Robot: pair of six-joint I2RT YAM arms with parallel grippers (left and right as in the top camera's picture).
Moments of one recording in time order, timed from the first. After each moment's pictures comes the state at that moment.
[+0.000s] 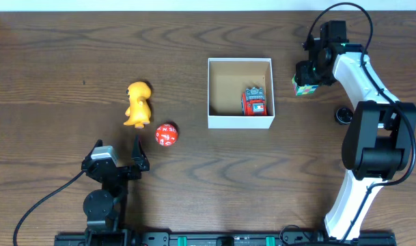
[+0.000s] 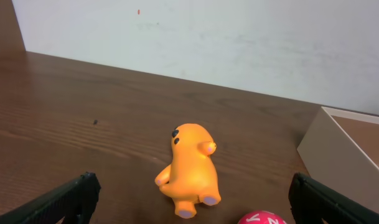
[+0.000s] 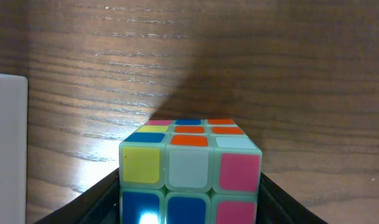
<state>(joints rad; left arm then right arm) 0.00 0.01 0.02 -0.12 -0.03 -0.18 -0.02 2.14 1.64 -0.75 -0.07 -0.07</state>
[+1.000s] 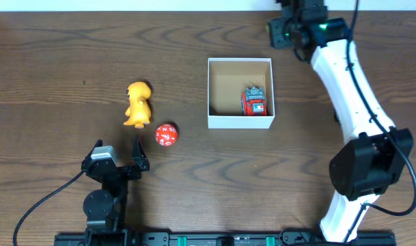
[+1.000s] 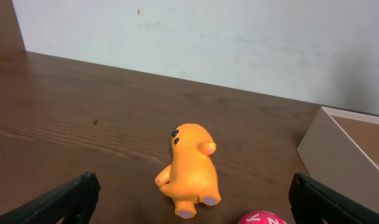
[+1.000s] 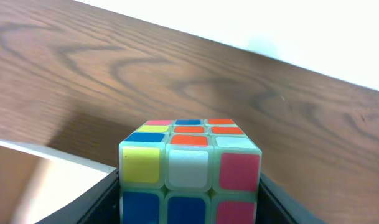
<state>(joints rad) 0.00 0.01 0.02 -0.12 -0.03 -0.18 0.24 1.99 1.91 -0.75 0.07 -0.04</state>
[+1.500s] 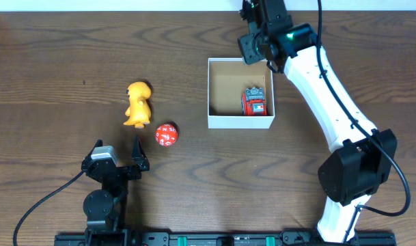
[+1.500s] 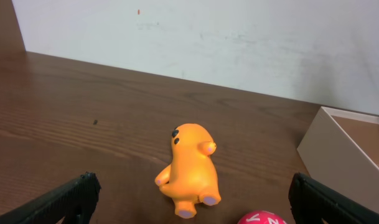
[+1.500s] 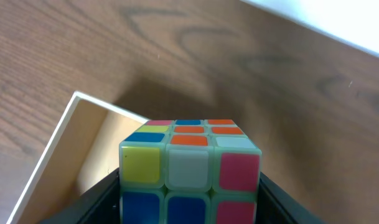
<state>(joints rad) 0.00 0.01 0.02 -0.12 -0.03 -0.18 0.38 1.99 1.91 -0.87 0.09 0.03</state>
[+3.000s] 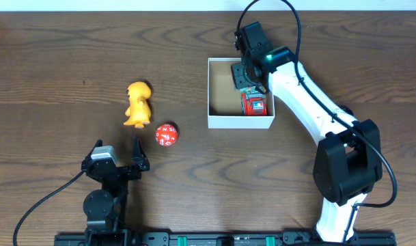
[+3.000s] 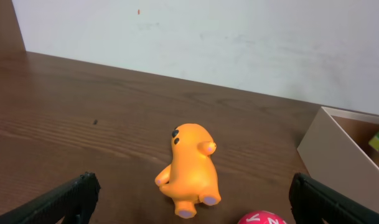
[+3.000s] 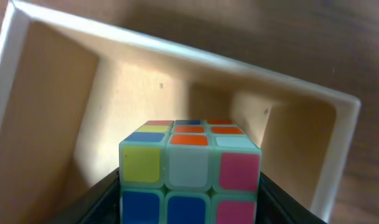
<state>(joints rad) 0.00 0.01 0.02 -0.12 -0.03 -0.18 0.44 2.01 1.66 -0.75 0.10 0.21</state>
